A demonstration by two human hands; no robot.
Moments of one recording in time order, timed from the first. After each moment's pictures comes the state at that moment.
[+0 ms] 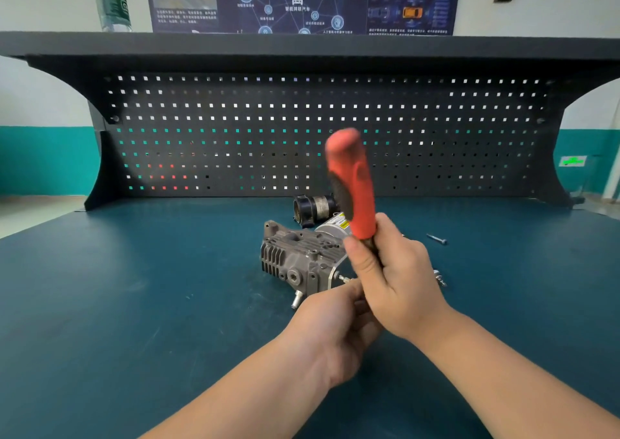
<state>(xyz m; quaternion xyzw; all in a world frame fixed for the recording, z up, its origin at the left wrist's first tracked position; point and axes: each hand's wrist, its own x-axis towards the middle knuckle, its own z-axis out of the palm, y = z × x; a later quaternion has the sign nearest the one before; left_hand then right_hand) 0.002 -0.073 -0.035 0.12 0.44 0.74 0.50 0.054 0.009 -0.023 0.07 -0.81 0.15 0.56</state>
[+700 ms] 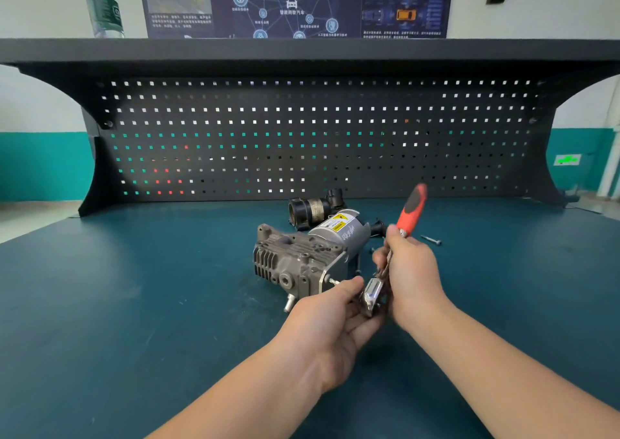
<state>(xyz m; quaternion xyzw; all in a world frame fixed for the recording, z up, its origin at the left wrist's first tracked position) 0.004 -0.069 -0.035 0.09 0.43 0.76 0.48 0.034 0.037 -0.027 -0.28 -0.51 0.66 0.47</state>
